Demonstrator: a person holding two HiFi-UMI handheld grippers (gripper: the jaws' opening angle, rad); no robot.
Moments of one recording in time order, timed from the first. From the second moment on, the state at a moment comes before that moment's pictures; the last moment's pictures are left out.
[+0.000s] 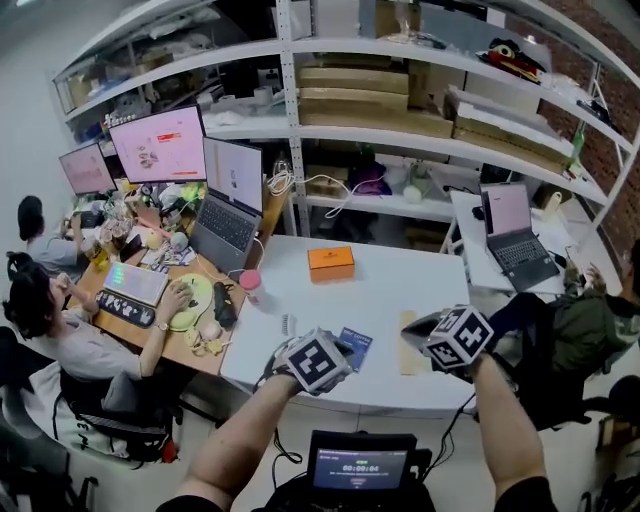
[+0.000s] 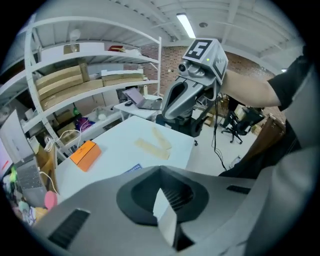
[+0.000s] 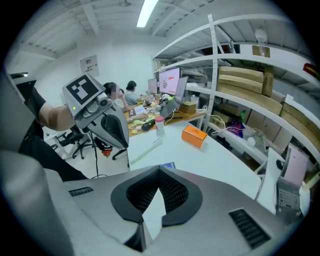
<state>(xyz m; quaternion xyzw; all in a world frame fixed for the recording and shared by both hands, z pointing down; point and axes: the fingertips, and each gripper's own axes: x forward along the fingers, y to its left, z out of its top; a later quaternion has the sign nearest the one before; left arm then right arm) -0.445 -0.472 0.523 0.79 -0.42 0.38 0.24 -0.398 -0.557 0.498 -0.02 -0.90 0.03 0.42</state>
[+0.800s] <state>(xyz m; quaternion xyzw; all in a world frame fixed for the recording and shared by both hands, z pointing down) -0.629 -0.627 0.558 0.71 -0.55 0.28 0.35 -0.636 -0.715 0.559 -0.16 -0.85 0.00 0.50</state>
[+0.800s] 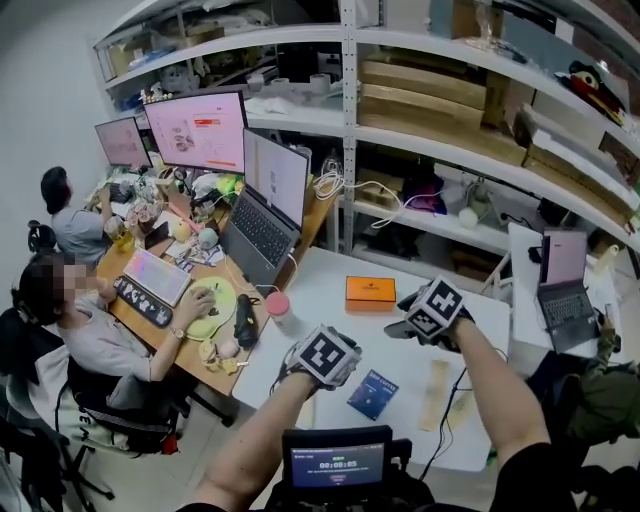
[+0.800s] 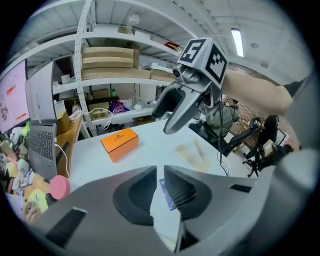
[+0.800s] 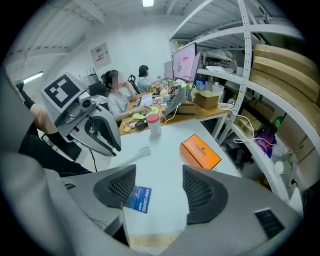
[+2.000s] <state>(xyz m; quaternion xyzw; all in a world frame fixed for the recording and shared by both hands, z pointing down) -0.790 -0.767 0.734 0.67 -0.54 0.27 0.44 -0.852 -0.853 0.802 -0.30 -0.75 -0.17 0.57</state>
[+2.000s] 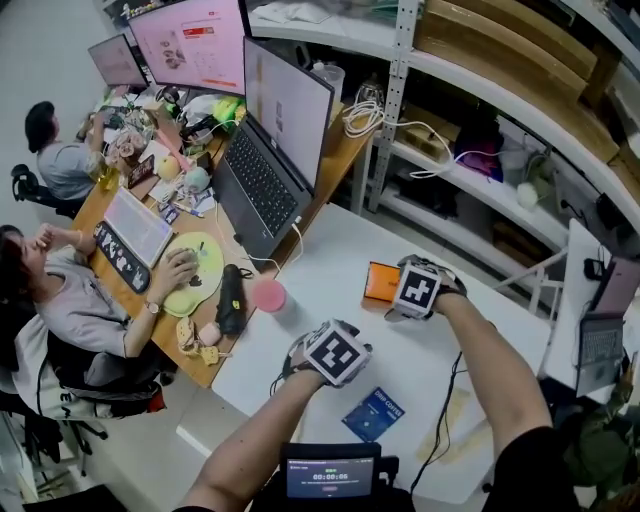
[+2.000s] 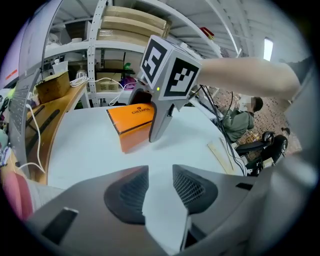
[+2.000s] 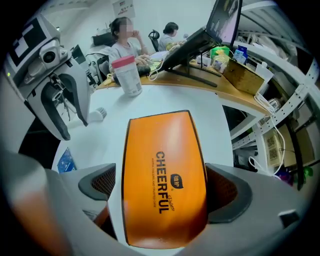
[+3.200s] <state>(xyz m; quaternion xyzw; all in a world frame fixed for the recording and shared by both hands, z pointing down) -0.782 -0.752 0.717 0.67 -0.55 0.27 0.42 -0.832 -0.843 0.780 -0.27 -0.77 -0.17 0.56</state>
